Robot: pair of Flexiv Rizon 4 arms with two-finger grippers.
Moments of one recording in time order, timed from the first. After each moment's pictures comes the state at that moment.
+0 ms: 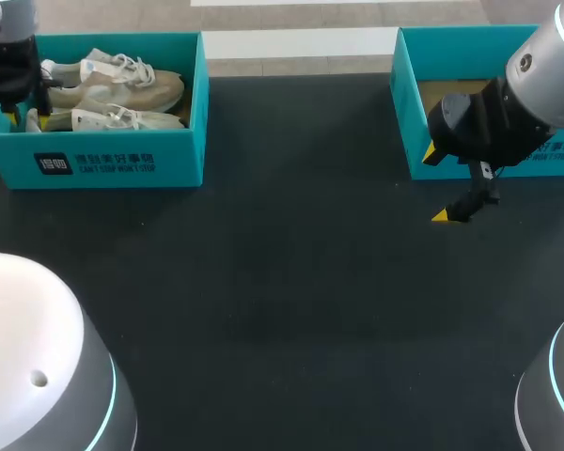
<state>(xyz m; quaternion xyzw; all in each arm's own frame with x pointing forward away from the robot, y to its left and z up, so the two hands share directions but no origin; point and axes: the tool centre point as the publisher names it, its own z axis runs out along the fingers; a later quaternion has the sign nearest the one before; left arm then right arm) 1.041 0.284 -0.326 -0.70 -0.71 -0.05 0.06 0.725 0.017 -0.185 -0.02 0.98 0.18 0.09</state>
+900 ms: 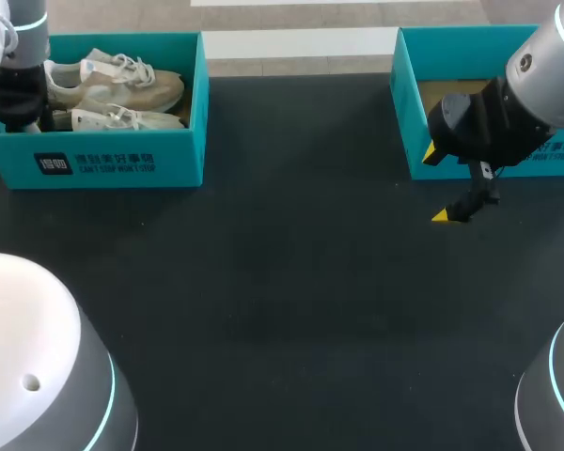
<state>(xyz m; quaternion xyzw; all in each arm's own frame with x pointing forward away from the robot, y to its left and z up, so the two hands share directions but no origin) 1.039 0.297 -0.376 -0.69 -0.72 -0.06 0.09 0.725 0.017 -0.185 -0.02 0.98 0.18 0.09</state>
